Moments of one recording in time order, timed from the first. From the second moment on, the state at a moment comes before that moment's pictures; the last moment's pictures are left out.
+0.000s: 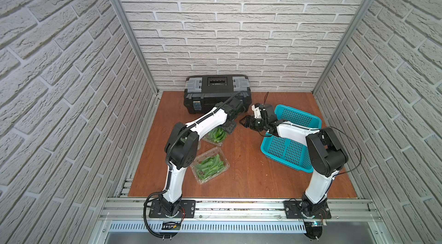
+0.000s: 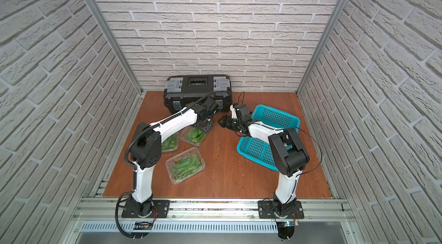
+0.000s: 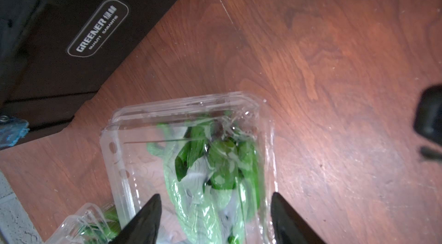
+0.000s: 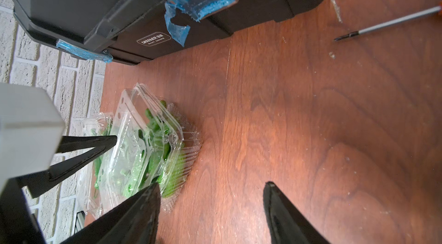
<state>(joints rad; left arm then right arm) -0.67 2.04 1.72 -0.97 -0.31 -0.01 0.37 1.84 1.12 -0.02 -0.36 0.64</state>
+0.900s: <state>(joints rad) -0.68 2.16 1.85 -1.05 -0.36 -0.02 0.37 1.83 1.10 -0.02 -0.39 0.63</state>
